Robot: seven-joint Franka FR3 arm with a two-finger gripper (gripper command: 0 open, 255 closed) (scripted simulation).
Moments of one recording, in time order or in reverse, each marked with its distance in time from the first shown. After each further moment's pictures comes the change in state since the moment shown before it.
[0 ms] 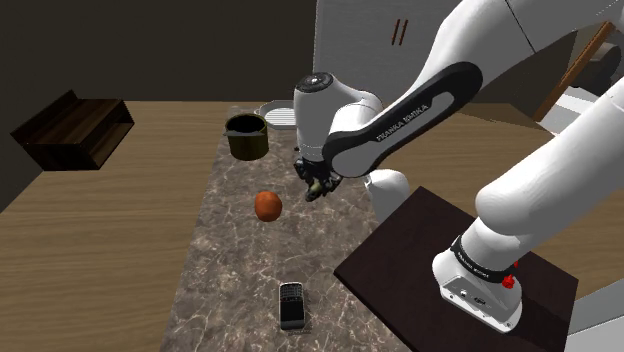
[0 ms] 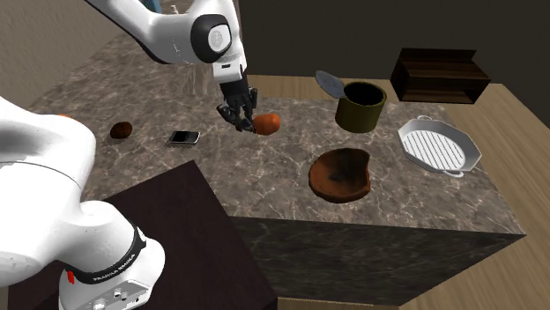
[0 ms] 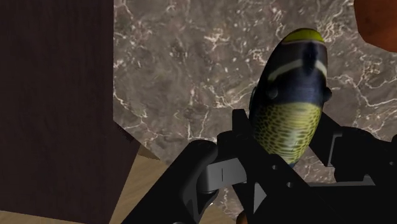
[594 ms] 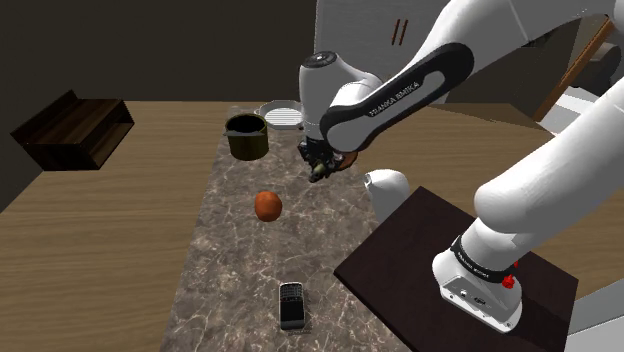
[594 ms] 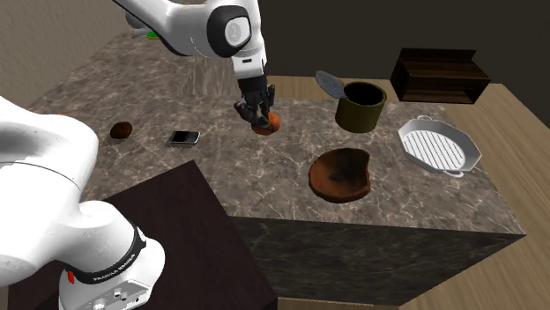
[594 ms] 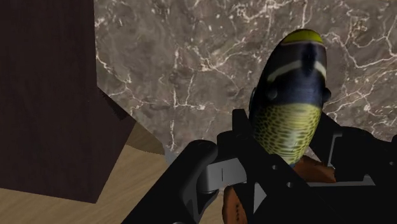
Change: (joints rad) arm -0.048 -0.002 -0.070 0.055 -0.002 -0.042 -0.120
